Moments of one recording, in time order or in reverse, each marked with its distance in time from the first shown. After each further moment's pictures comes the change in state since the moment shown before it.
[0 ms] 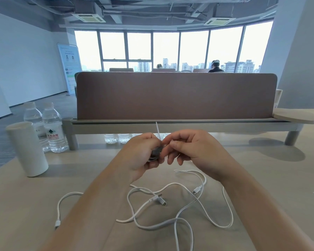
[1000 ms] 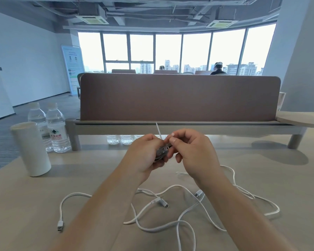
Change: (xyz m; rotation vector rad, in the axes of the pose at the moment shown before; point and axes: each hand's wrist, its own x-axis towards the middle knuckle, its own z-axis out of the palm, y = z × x) left_hand 0.006 -0.007 0.005 -0.099 0.100 0.028; right_hand 0.008 0.008 0.031 -0.025 0.414 -0.058
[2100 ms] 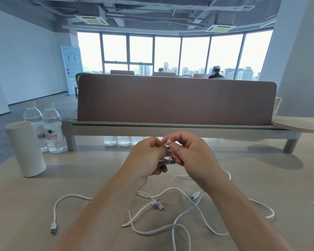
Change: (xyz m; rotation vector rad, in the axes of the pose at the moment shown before) left_hand 0.002 -0.006 0.004 0.197 -0.049 0.056; right_hand 0.003 0.005 -0.012 -0.018 -0.131 -0.046
